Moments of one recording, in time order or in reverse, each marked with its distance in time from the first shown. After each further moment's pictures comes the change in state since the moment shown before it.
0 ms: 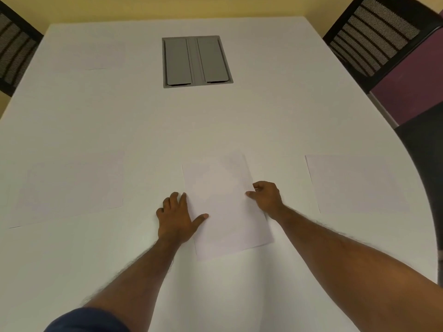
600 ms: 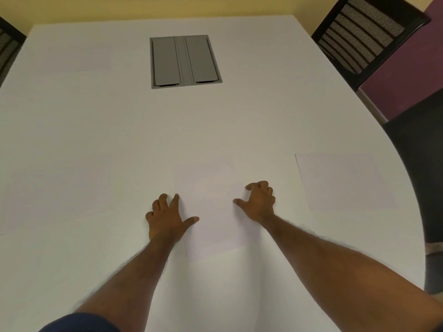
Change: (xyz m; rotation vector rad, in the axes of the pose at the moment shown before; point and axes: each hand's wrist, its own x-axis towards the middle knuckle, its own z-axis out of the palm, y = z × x) left_hand 0.002 0.011 -0.003 0.059 -0.024 -0.043; right_hand -0.017 0.009 0.003 -0.568 0.103 -0.122
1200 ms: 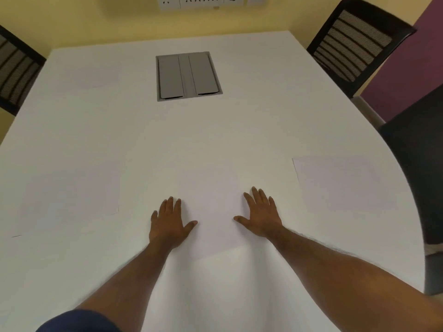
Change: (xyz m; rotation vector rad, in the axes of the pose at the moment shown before) left_hand -0.019 -0.006 -0.016 0.048 -0.065 0.115; right_hand -0.032 0.028 -0.006 -0.347 -0.154 -0.291
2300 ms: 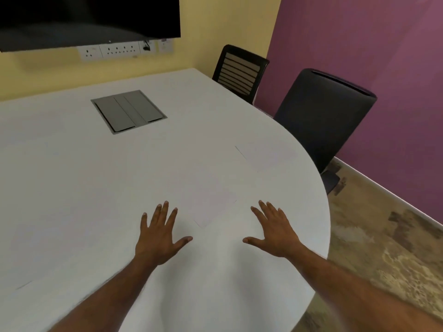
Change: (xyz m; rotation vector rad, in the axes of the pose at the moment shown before) left_hand -0.121 -0.122 -0.056 0.166 0.180 0.646; right_hand -0.293 -0.142 -0.004 0.013 0.242 0.343
